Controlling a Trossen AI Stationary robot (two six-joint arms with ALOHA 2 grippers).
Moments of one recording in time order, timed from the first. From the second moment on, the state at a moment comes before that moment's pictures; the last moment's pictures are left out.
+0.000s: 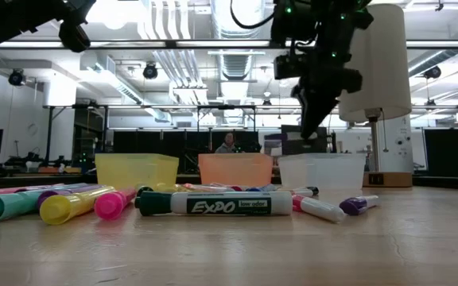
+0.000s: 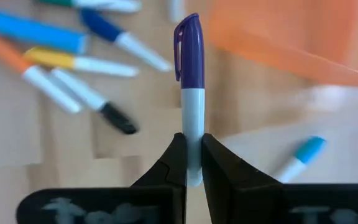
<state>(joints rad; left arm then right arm) -0.07 0.59 0.10 1.17 -0.28 -0.32 -0.15 1.59 1.15 -0.78 0.13 -0.10</state>
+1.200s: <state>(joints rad) -0.07 0.59 0.10 1.17 -0.28 -0.31 -0.45 1.56 0.94 -0.68 0.23 0.03</state>
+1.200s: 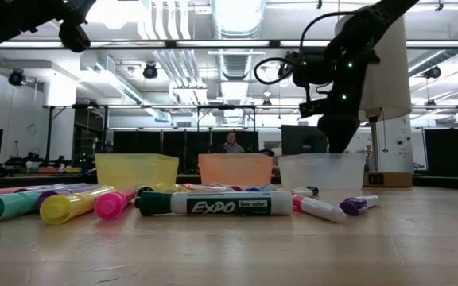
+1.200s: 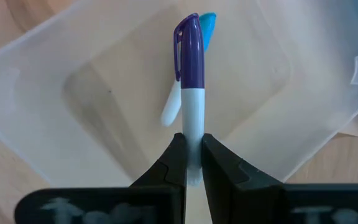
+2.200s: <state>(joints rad) -0.07 0.59 0.10 1.17 -0.28 -0.31 -0.45 1.56 0.93 -0.65 0.23 0.03</state>
